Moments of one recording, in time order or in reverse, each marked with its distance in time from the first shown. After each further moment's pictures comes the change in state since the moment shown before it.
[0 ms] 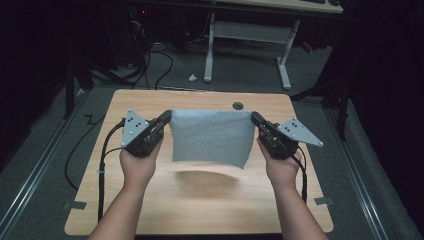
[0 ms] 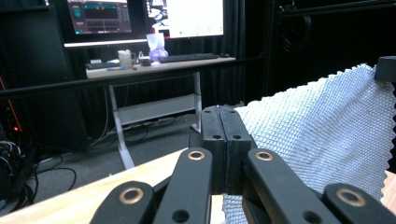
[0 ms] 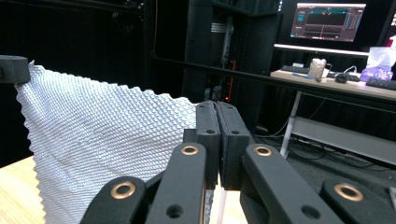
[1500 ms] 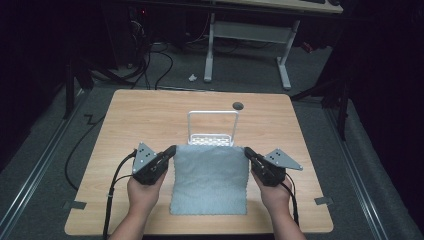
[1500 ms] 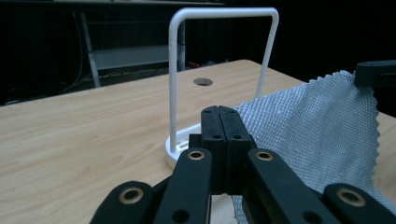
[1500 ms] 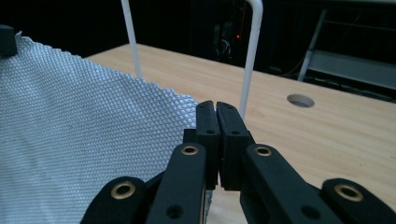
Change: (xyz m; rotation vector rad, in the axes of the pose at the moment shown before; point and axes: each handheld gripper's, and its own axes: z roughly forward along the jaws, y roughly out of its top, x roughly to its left) left arm -0.018 -0.092 -0.011 0.174 -0.056 -0.097; right arm 0.014 -0.100 -0.011 0.218 0.028 0.045
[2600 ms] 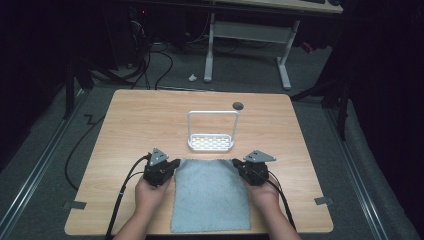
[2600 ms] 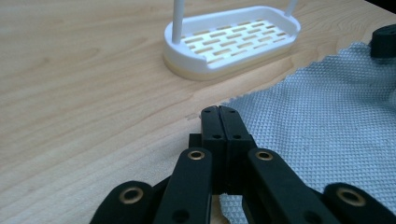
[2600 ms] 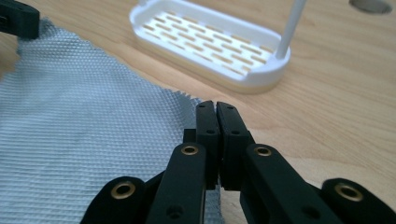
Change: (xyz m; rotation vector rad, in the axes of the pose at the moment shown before) left arm 0.013 -0.061 0.043 0.296 -0.019 -0.060; right arm 0.006 -0.043 0.050 0.310 0.071 -0.009
